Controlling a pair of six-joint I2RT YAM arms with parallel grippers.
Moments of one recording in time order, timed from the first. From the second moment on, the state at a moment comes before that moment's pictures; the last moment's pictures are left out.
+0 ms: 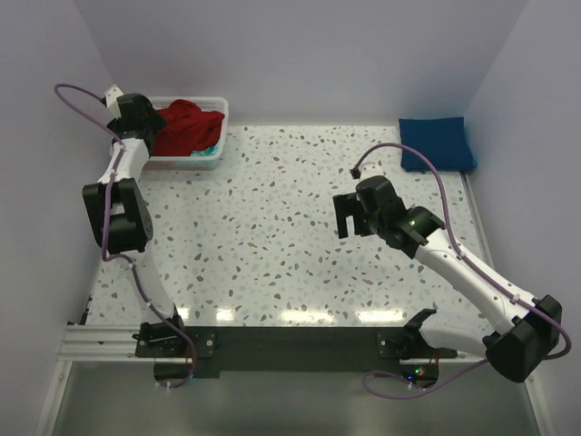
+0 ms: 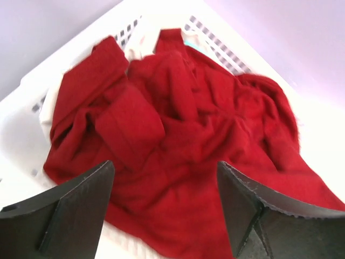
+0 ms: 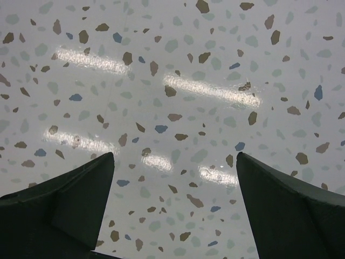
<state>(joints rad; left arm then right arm) 0.20 2.07 1.73 -0.15 -0.27 -0.52 0.64 1.14 1.04 -0.70 0.29 0.31</state>
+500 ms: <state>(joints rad) 0.25 2.29 1.89 -0.14 -0.21 -0.55 0.64 1.22 1.06 -0.74 0.27 0.35</state>
